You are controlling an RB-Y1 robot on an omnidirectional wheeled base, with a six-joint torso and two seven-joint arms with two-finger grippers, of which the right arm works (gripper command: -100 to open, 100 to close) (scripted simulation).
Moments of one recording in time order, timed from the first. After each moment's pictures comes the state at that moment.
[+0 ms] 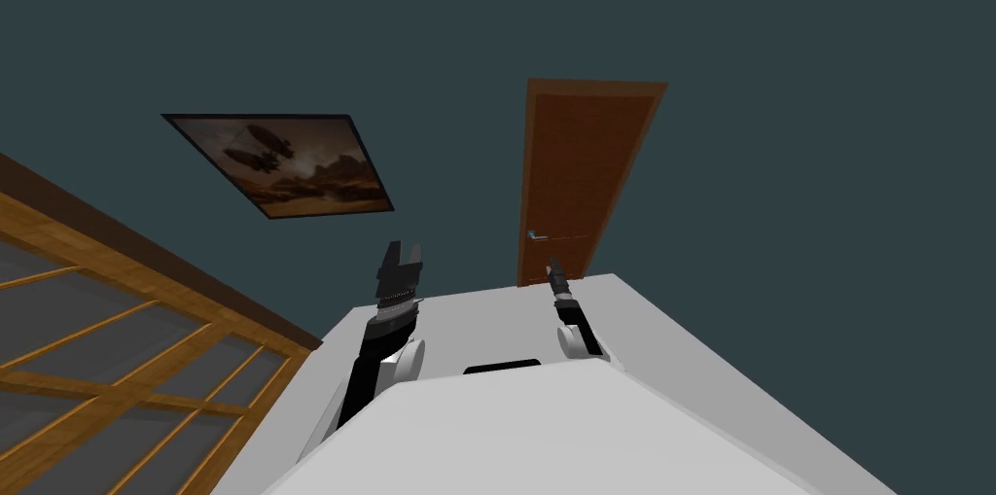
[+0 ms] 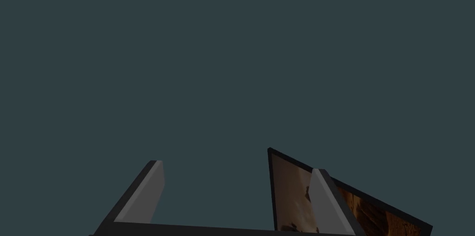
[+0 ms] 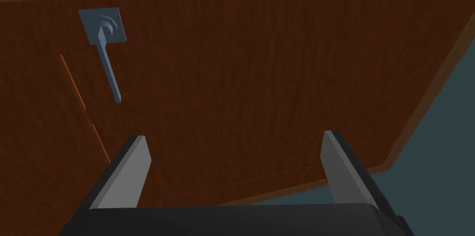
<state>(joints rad) 0.20 -0.12 0.02 -1.42 -0.19 -0.62 0.09</state>
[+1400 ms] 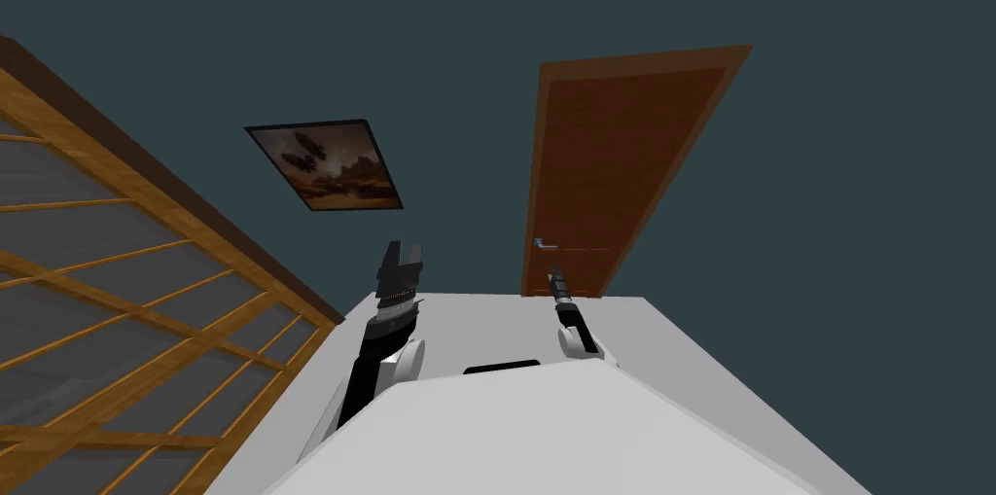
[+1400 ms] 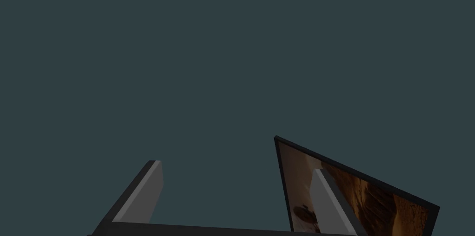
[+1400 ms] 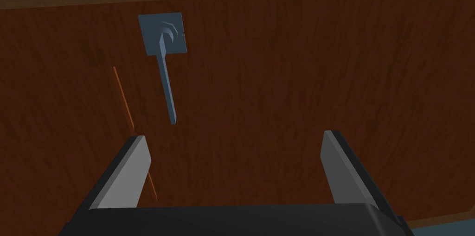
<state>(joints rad) 0.06 -0.15 0.01 -1.07 -0.26 -0.70 0.08</state>
